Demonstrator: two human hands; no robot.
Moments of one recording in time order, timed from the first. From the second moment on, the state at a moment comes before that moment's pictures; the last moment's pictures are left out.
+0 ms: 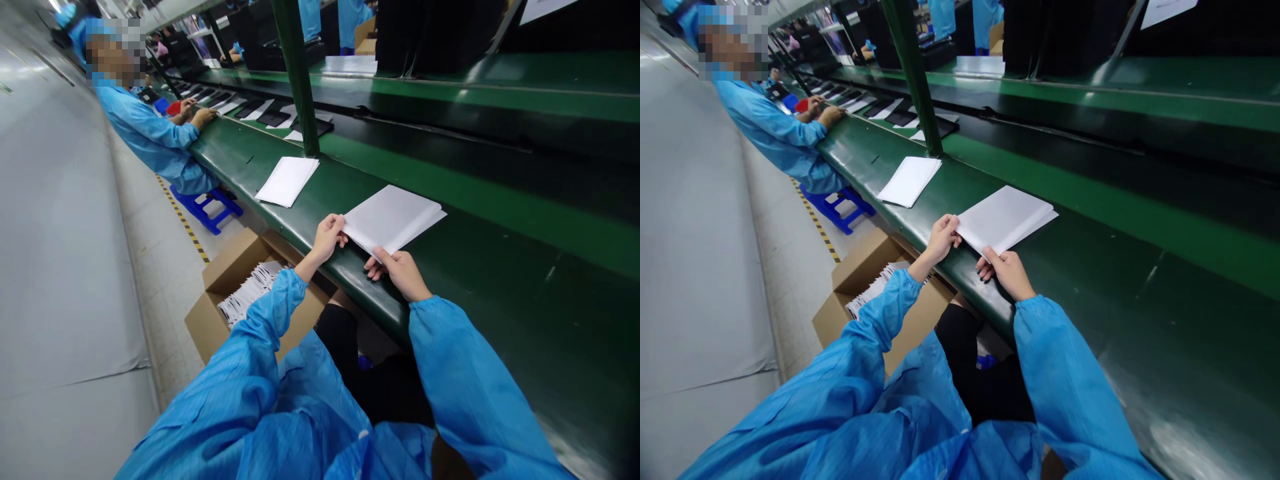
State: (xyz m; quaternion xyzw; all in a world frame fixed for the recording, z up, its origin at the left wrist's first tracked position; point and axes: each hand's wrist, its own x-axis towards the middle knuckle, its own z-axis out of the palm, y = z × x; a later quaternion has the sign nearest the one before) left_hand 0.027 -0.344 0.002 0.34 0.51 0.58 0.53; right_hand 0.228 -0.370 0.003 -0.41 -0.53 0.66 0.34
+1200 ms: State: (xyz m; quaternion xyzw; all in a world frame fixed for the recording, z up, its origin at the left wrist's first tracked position) left_hand 0.022 -0.344 -0.001 0.36 0.49 0.58 0.54; right_hand 0.226 -0.368 -0.007 -0.41 -0.47 0.67 0.40
